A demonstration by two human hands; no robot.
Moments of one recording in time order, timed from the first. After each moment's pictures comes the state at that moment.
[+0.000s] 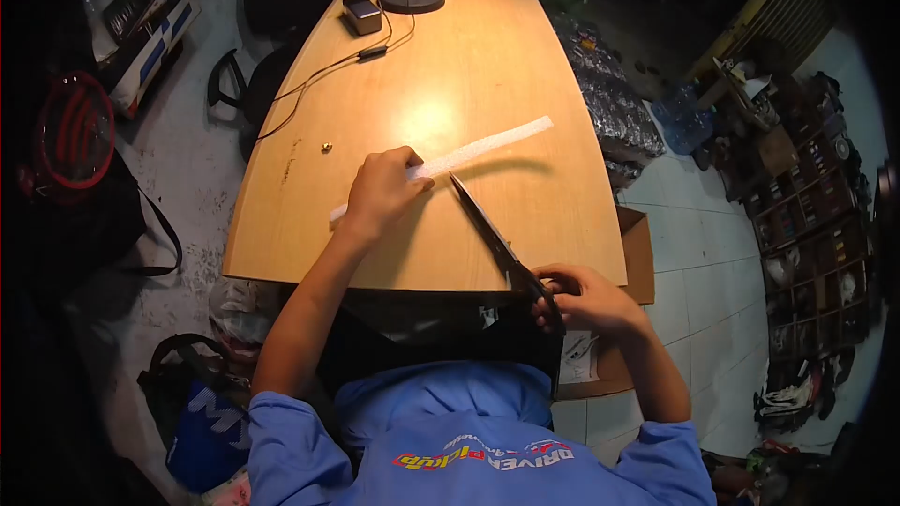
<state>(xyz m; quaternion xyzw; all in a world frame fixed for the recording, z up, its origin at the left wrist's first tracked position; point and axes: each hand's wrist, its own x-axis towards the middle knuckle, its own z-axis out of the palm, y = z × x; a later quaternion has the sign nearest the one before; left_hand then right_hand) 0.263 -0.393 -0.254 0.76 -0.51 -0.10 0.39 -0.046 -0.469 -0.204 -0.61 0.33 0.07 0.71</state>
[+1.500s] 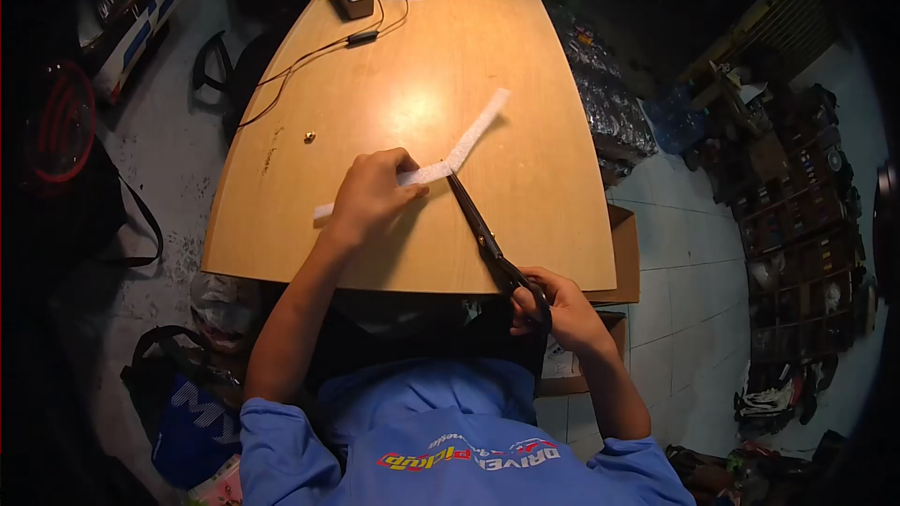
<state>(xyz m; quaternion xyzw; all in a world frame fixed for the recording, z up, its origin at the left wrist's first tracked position) 0.255 -0.387 -0.248 0.74 -0.51 -0.17 0.40 -0.036 -0.444 -0.227 -0.58 0.36 -0.05 0.73</state>
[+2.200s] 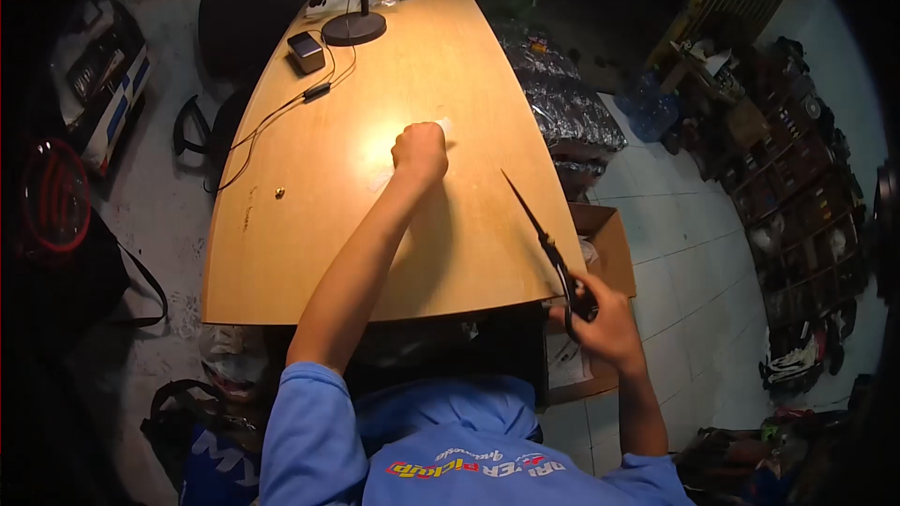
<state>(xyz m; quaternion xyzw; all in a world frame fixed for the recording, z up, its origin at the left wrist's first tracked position) 0.216 -0.550 -0.232 0.84 -0.50 -0.10 0.17 -0.114 -0.456 -0.193 -0.84 0.43 -0.17 0.27</state>
